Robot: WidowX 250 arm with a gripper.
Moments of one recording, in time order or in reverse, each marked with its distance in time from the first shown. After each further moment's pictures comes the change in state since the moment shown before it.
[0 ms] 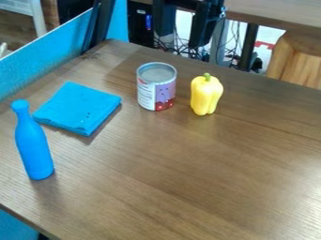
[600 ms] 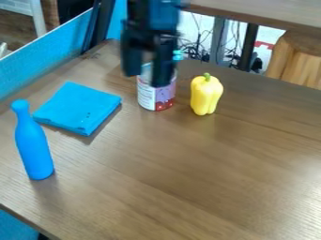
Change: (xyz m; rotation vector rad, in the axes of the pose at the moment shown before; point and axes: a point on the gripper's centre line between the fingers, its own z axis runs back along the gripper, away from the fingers) arm -0.042 0.030 -0.052 -0.115 0.078 -0.055
